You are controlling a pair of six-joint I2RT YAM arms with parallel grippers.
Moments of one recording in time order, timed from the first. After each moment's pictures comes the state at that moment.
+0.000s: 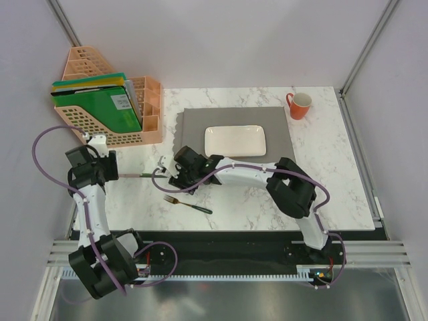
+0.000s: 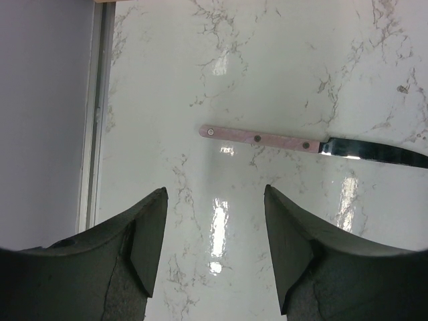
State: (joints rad) left arm 0.49 1.02 0.73 -0.44 0.18 0.36; right arm 1.04 2.05 1.53 -0.33 -0.13 -0.23
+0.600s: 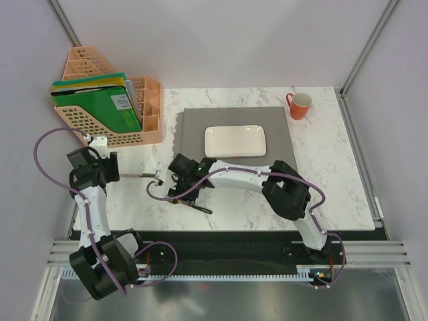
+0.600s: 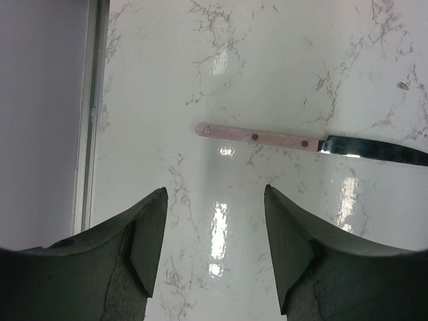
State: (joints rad) left arm 0.49 1.00 0.70 -0.41 0.19 0.36; right arm 1.09 2.13 1.66 -0.57 -0.19 -0.26
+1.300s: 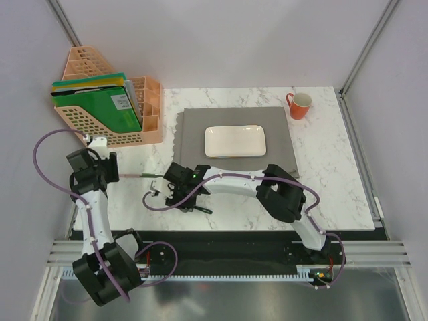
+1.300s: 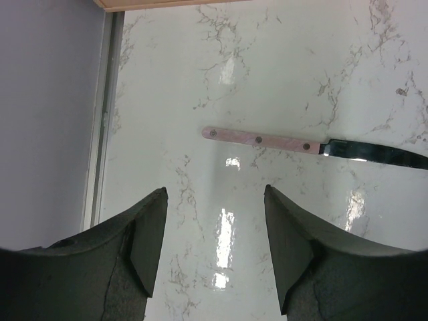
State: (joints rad) left arm 0.49 0.96 0.68 -0.41 0.18 0.36; right arm 1.15 2.16 1.66 -0.59 -0.21 -0.28
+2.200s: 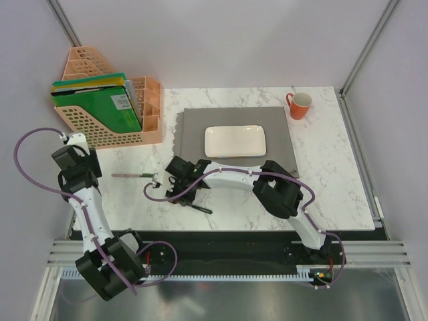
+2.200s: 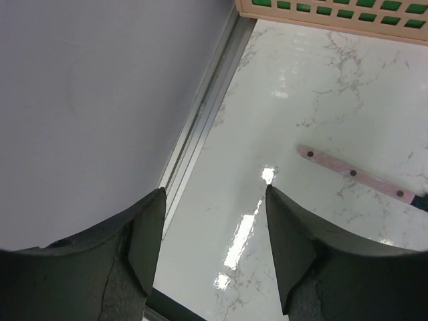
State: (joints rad) left arm 0.59 0.98 0.76 -0.37 -0.01 0.32; right arm 1.10 2.21 1.70 -0.55 -0.26 -0.26
